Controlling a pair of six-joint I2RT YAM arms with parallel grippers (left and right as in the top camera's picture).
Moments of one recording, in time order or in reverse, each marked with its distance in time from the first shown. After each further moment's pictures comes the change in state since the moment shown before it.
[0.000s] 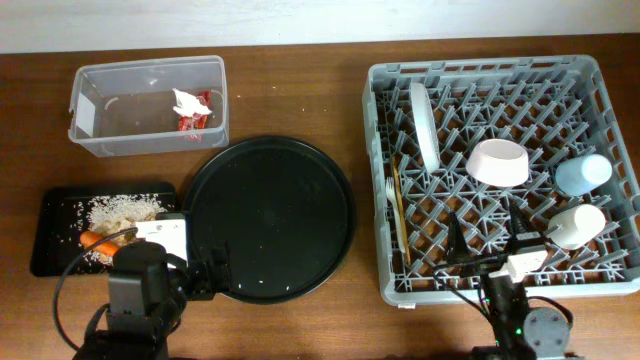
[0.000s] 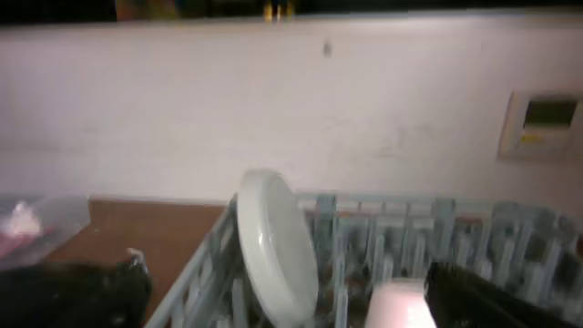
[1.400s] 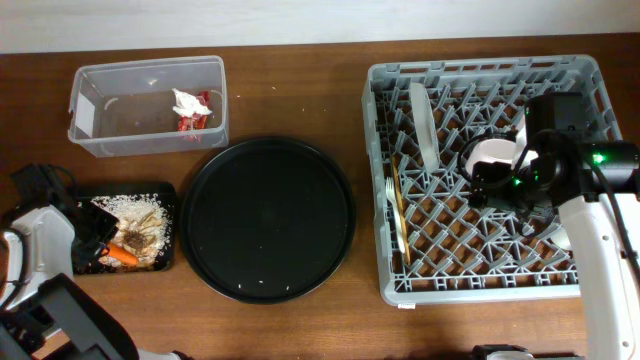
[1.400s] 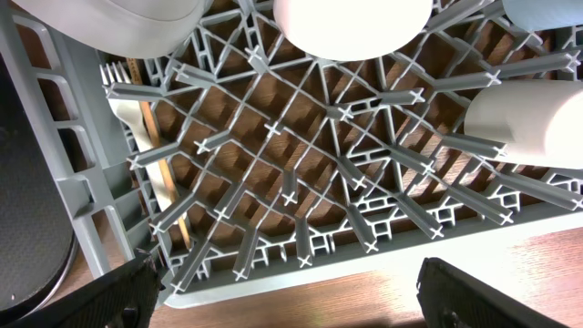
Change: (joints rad) left arm 0.705 1.054 0.319 0.106 -0.071 -0.275; right arm -0.042 1.358 1.411 -1.496 0.147 0.157
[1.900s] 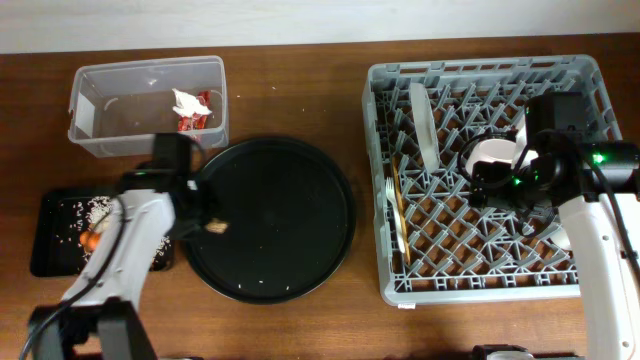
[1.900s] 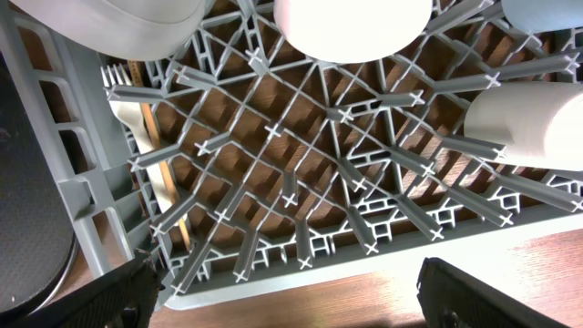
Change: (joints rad) left arm -0.562 -0.098 -0.033 -0.056 0.082 -0.052; right arm 0.000 0.000 0.000 0.003 0.000 0.000
